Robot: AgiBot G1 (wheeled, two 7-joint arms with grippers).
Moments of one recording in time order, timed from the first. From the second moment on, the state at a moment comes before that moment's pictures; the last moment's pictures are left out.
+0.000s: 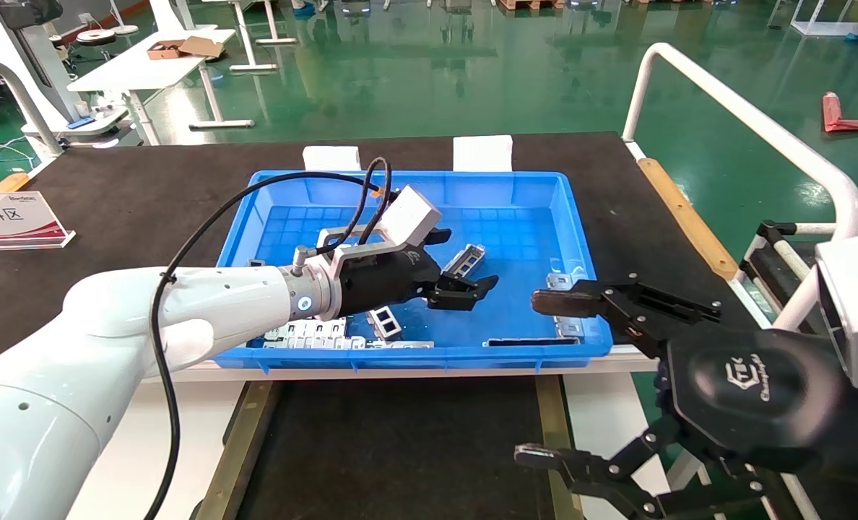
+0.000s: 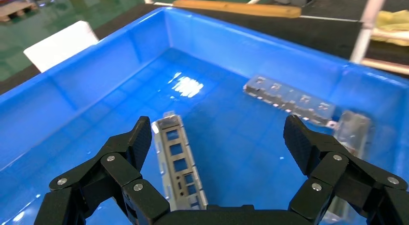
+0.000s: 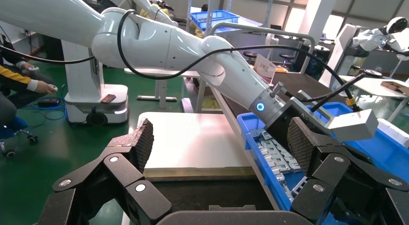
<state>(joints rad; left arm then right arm) -1.50 1.36 0.60 -0.43 1.29 0.85 0.00 1.11 -0.56 -0.42 1.25 -0.63 -1.43 0.11</state>
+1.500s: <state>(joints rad) -1.45 1.37 0.97 -0.38 0.93 0.58 -0.01 1.11 -0.56 -0.42 1.25 -0.63 -1.43 0.11</state>
